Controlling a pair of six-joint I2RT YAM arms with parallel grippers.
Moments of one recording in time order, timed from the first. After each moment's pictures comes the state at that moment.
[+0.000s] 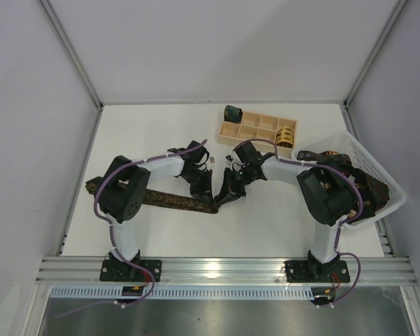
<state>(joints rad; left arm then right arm) -0.56 1.90 1.18 -0.60 0.50 -0.50 0.60 1.88 1.13 -0.35 -0.77 0.68</state>
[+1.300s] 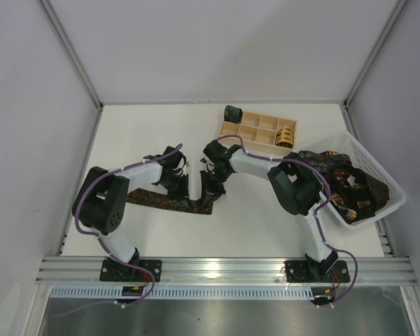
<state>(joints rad) -0.41 1.72 0.95 -0.61 0.37 -0.46 0.76 2.17 1.57 -0.69 -0.61 0.63</state>
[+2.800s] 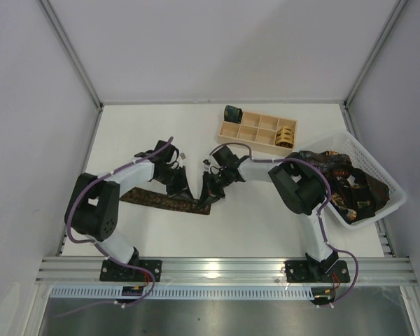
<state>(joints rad) -0.35 1.64 0.97 -0.61 0.49 -0.51 0.72 2.14 1.33 -0.25 -0.82 0.73</state>
